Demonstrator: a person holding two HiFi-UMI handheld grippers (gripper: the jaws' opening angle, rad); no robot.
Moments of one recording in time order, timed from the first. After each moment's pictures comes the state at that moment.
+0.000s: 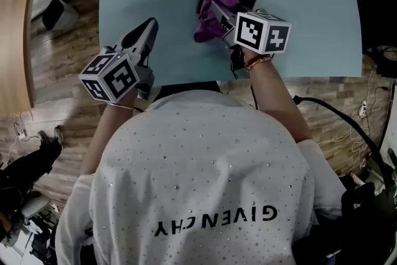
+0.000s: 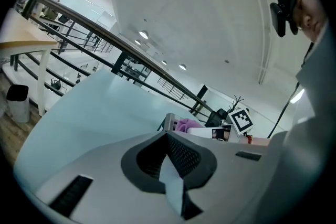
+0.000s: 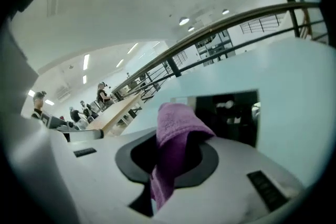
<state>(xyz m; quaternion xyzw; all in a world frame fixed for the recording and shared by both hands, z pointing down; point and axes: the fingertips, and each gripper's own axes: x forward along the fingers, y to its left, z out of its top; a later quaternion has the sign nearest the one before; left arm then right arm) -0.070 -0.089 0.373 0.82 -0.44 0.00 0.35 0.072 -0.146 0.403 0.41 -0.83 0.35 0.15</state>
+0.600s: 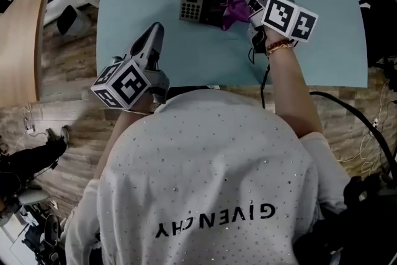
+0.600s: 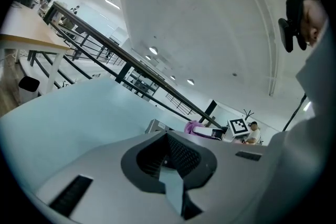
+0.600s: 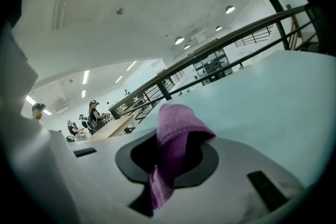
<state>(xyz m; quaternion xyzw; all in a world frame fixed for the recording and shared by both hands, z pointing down) 0.001 -0.080 0.347 0.78 -0.52 -0.07 0.34 0.201 -0.205 0.353 0.45 -0.83 0.32 0.06</state>
